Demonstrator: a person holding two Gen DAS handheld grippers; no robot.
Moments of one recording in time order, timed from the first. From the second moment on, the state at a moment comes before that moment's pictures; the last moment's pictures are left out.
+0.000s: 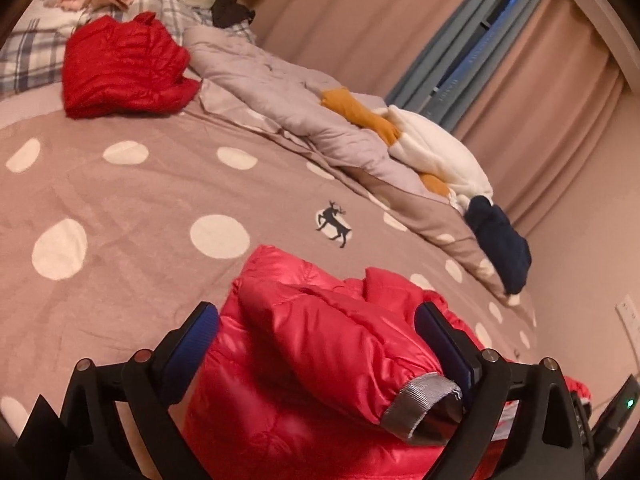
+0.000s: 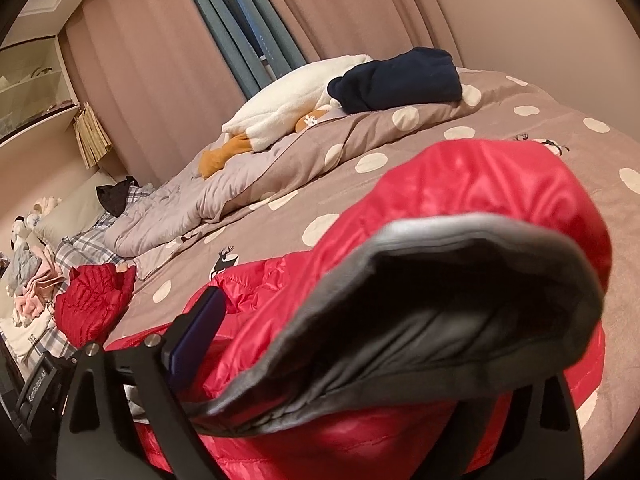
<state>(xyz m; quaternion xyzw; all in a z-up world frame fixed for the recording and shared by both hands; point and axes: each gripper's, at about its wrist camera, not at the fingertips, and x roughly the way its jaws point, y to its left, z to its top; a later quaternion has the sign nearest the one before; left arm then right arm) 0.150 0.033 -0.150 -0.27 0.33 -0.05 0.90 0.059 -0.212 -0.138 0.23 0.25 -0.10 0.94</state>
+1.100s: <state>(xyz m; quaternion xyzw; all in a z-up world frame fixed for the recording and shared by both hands) 0.147 0.047 -0.145 -0.28 0.31 -0.01 0.91 0.047 -0.221 -0.118 0.22 0.20 -0.12 0.95</state>
